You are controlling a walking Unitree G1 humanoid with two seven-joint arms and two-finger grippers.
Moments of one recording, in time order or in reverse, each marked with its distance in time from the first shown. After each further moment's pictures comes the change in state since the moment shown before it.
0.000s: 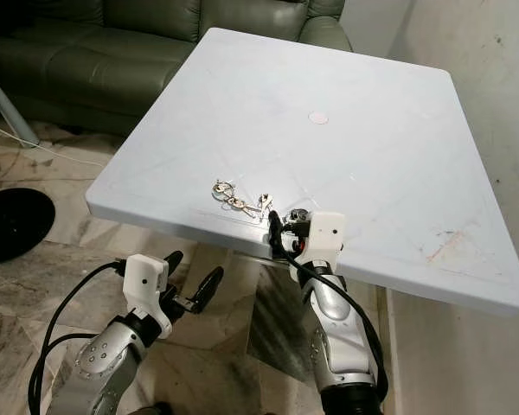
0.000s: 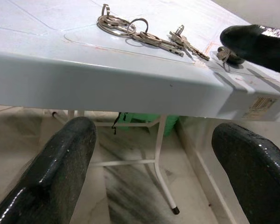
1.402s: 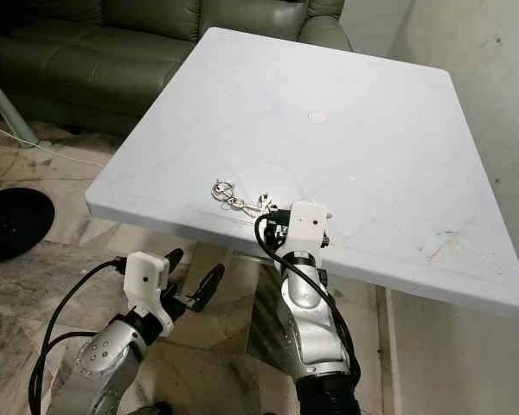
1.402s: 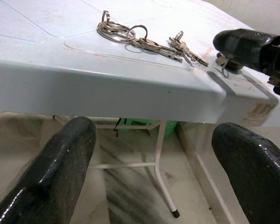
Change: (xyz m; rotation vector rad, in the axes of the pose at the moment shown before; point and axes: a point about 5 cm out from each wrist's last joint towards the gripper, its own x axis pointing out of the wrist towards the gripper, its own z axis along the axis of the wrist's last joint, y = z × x) left arm 0.001 -0.002 0.004 -0.001 -0.011 0.009; right arm 0.009 0.029 0.005 -0.074 0.021 -0.162
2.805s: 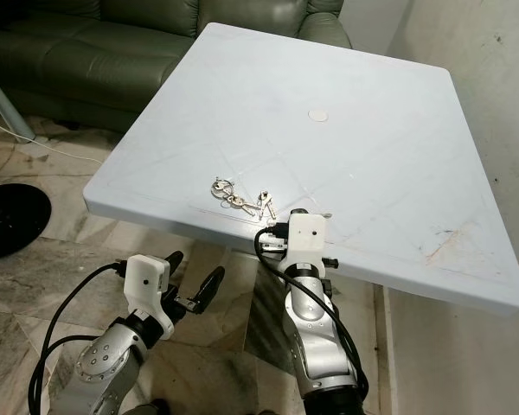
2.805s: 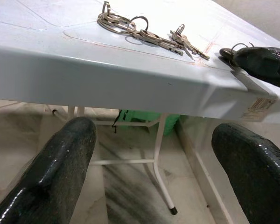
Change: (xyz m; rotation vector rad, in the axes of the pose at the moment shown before) left arm -0.002 -0.002 -0.002 -0.002 0.007 0.009; right arm -0.012 -0.006 -0.013 -0.077 0.024 0.023
